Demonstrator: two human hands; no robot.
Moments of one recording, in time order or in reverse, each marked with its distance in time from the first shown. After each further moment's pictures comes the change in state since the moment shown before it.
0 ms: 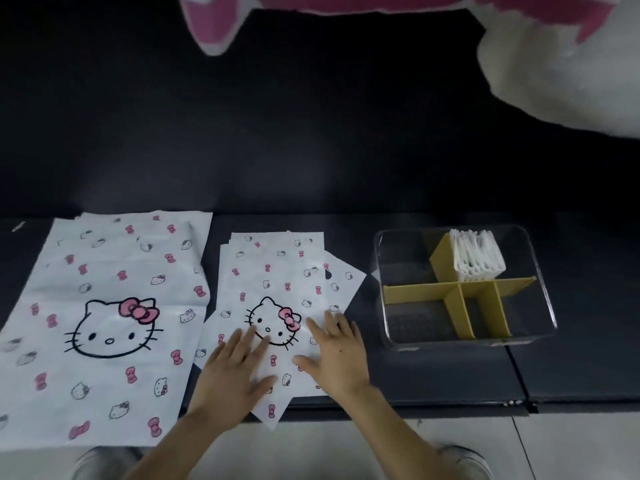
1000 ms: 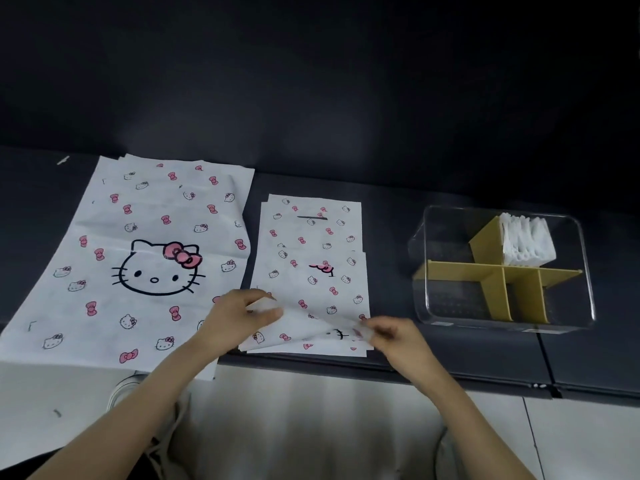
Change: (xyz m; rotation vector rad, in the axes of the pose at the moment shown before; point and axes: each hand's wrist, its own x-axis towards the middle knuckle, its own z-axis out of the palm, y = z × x) left_hand -0.022 -0.026 -0.067 -0.955 0.083 -0.243; right_hand -0.040 0.012 -0.032 0.991 -0.212 0.123
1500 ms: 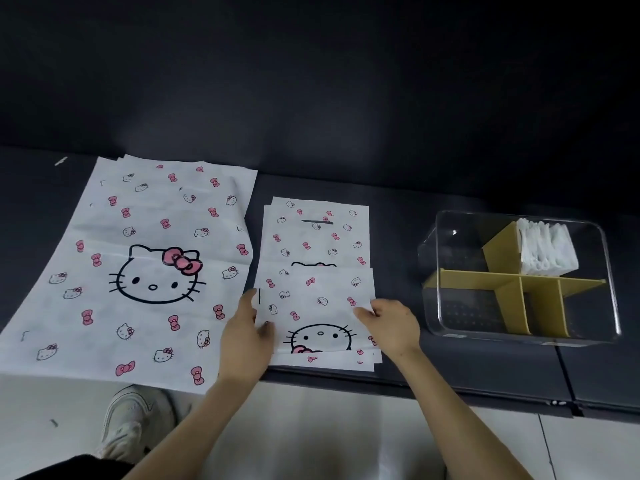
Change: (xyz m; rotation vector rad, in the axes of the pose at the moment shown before) left_hand 0.005 -0.027 0.048 0.126 0.367 -0.124; right_hand 0.065 0.005 0.019 -0.563 0.281 0.139
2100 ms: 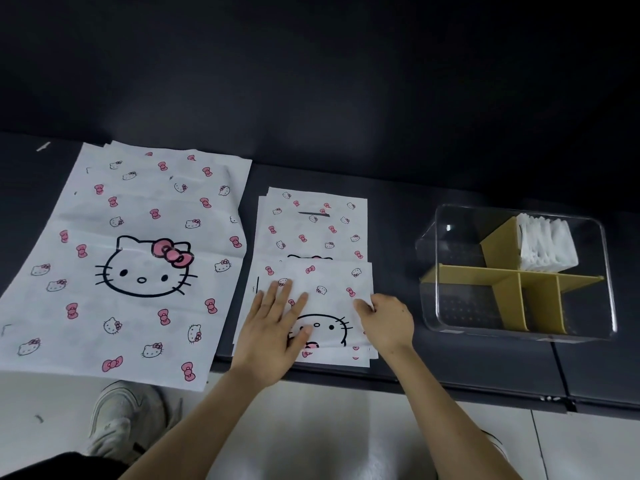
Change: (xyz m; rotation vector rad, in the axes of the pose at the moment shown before) left_hand 0.010 -0.023 0.042 0.526 -0.196 0.584; right_hand 0.002 0.003 0.009 -0.057 0.047 0.029
